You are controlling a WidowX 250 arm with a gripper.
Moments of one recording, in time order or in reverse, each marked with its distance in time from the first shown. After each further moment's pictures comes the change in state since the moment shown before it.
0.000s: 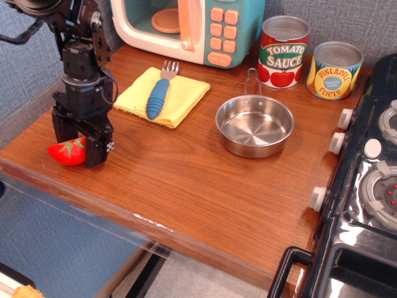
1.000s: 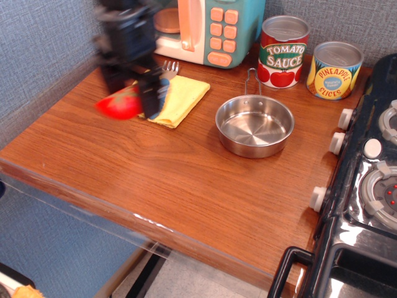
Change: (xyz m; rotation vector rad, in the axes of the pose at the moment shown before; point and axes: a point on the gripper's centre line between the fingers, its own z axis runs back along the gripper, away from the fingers) arm 0.038 -0.071 0.105 -0.104 -0.193 -0.054
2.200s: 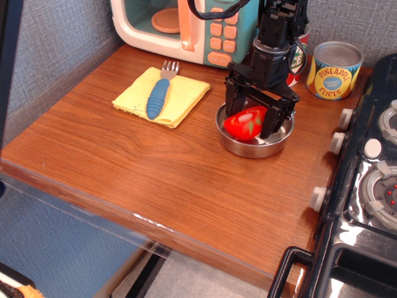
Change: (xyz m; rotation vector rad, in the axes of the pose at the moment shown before) arm 0.113 -0.068 -0.077 0.050 0.117 -0.037
